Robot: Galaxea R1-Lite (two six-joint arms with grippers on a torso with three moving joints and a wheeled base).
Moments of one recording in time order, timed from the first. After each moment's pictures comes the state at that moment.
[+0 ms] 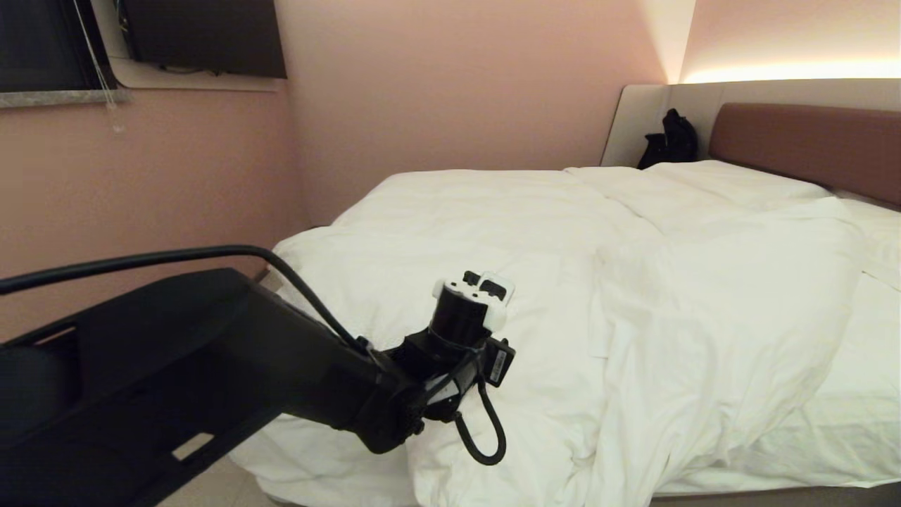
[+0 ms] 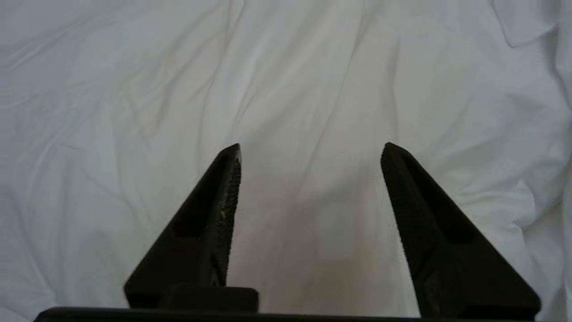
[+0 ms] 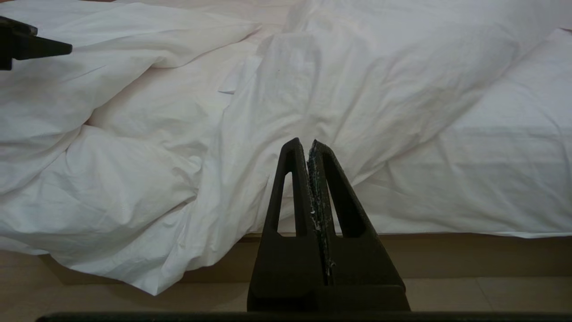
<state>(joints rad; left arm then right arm) -0.79 2.20 -1.19 -0.61 0.36 0.08 0.00 0.00 0.00 0.00 0.00 0.00</state>
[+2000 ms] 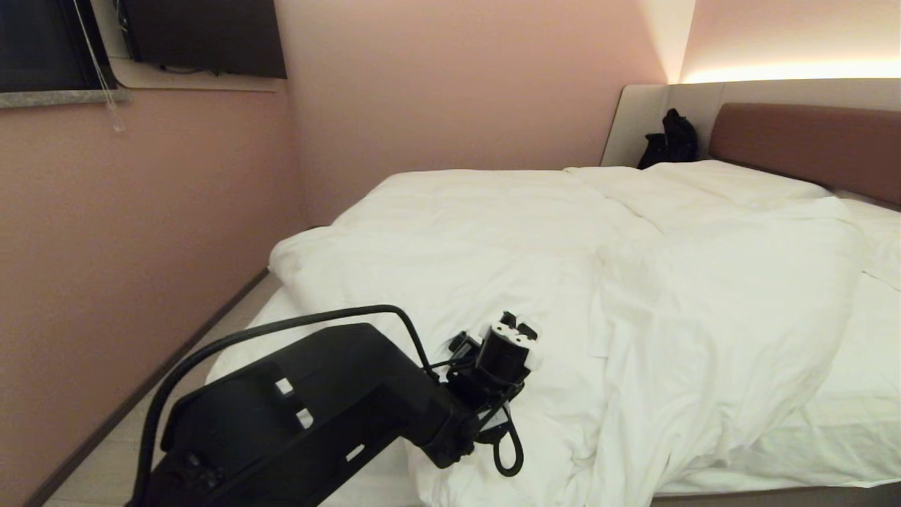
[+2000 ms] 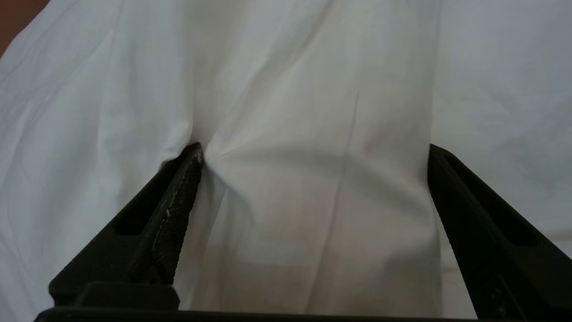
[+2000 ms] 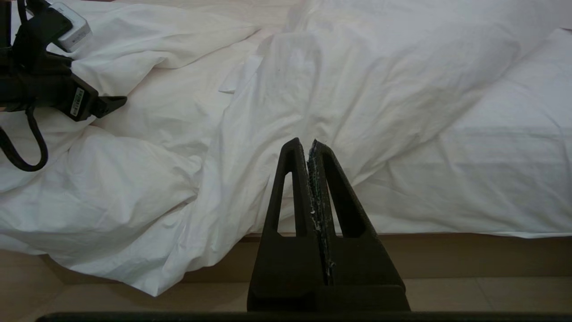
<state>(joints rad) -0.82 2.49 -1.41 -0.62 0.59 0.28 0.00 0.00 0.00 0.00 0.00 0.00</state>
